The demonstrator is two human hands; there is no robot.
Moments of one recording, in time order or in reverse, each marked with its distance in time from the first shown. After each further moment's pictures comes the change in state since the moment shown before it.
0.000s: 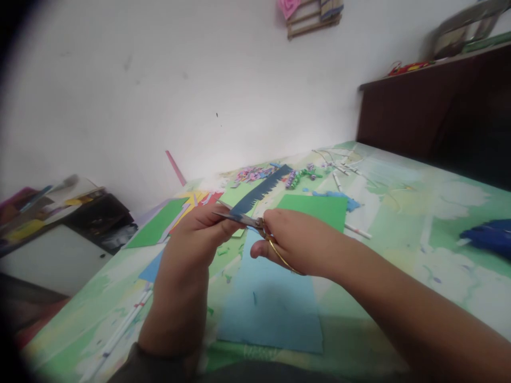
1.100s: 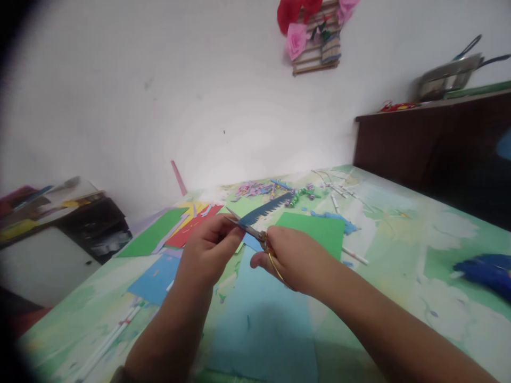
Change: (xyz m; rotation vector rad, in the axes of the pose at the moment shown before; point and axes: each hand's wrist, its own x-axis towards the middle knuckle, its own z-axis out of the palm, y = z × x) left_hand 0.000 -0.001 0.010 0.033 0.140 -0.004; right_hand 0.005 0.007 0.011 0.037 0.110 0.023
